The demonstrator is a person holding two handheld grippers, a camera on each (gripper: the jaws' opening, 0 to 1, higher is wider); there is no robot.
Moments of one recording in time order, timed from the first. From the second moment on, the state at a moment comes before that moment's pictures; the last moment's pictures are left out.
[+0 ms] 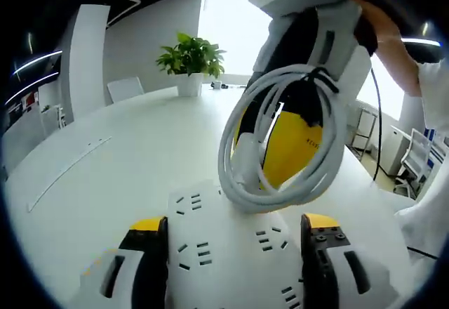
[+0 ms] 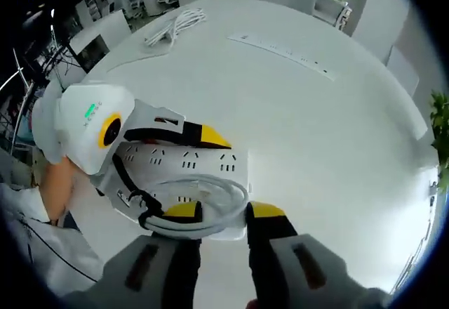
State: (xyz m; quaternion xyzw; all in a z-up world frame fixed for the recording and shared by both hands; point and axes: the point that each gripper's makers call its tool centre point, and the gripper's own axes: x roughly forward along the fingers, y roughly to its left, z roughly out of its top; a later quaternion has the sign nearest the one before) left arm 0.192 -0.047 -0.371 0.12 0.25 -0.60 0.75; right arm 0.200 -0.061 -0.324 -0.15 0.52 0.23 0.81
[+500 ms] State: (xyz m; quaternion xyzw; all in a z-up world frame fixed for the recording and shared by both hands) left arm 0.192 -0.046 -0.372 0.12 0.25 -0.60 0.75; right arm 0.203 -0.059 -0.327 -0.19 0.52 0.19 0.81
